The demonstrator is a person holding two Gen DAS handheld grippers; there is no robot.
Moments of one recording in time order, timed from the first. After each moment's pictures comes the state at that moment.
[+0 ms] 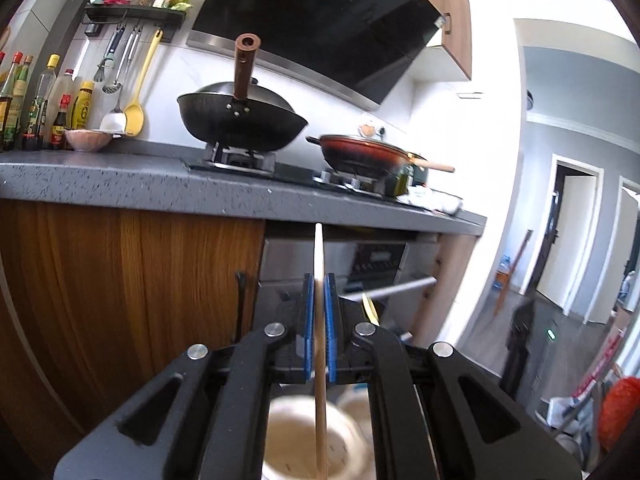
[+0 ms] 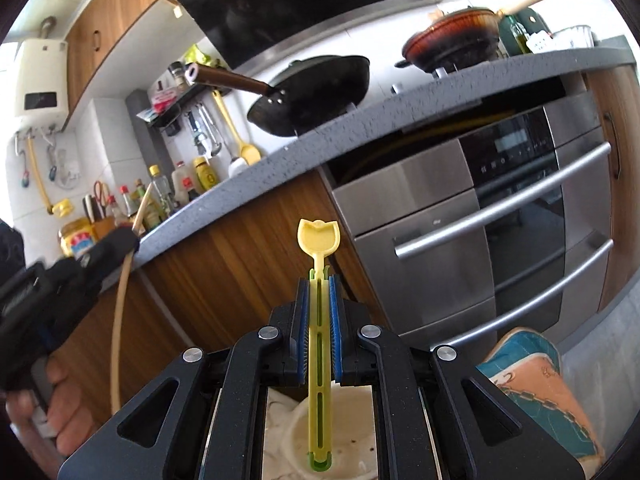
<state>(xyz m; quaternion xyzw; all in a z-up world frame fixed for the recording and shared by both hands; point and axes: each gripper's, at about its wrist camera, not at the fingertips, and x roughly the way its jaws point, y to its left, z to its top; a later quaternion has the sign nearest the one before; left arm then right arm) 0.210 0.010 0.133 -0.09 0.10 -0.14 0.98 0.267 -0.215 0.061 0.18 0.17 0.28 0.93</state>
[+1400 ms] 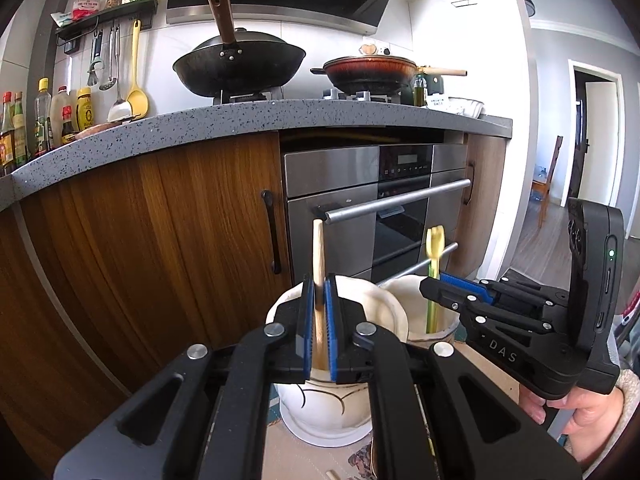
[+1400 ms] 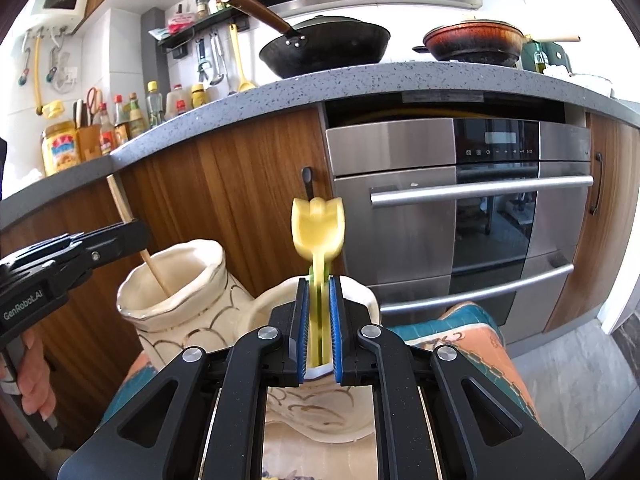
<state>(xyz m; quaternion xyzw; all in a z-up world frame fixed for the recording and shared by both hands) 0.176 -0.017 0.070 0.04 0.21 -0.08 0.97 0.225 -0.206 0.030 0.04 0.22 0.25 0.94</state>
